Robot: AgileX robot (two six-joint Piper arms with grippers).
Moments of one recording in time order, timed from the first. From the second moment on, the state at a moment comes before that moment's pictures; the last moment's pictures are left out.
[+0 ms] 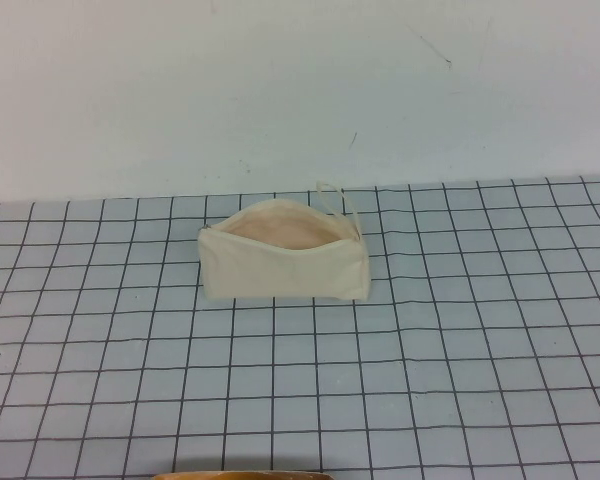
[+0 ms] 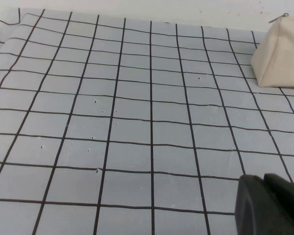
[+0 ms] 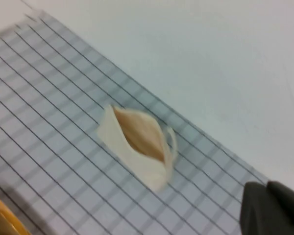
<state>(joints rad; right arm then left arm) 0.71 1.40 -2.05 -0.10 1.28 -0.15 0.00 -0.01 0.02 -0.09 0.37 -0.08</state>
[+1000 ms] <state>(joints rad) -0.03 0.09 -0.36 0.06 0.55 -0.16 0.00 -0.01 0.02 -0.09 0.37 -0.08</state>
